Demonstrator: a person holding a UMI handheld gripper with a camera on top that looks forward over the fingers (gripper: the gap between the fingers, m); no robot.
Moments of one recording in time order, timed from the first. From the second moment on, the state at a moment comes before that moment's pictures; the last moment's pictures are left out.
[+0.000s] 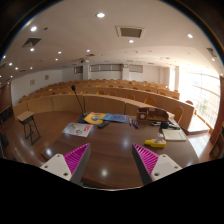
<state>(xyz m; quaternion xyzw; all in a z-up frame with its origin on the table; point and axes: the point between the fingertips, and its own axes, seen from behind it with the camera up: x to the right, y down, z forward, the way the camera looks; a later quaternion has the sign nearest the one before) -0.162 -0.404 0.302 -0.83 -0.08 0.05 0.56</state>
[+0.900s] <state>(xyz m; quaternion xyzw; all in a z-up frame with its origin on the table) 0.126 -0.123 0.087 -0.85 0.06 -0.07 0.52</state>
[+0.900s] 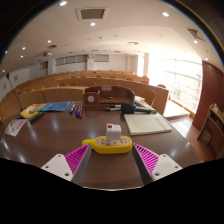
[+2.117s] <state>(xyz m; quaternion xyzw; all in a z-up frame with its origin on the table) 0.286 -0.042 0.085 -0.83 0.10 -0.03 0.55</state>
